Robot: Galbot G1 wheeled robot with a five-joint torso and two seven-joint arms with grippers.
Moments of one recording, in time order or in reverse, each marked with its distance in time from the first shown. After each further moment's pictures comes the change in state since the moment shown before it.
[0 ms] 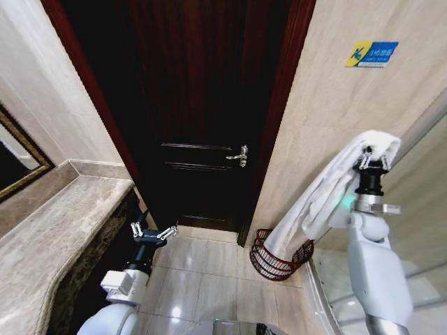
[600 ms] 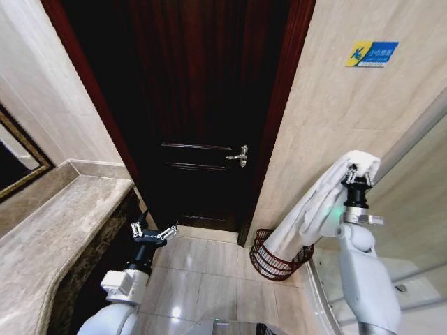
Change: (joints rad) left arm 0.000 0.000 0.000 0.000 0.000 0.000 0.000; right arm -0.035 0.038 -0.018 -0.070 0.011 0.020 -0.002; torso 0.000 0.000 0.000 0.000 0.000
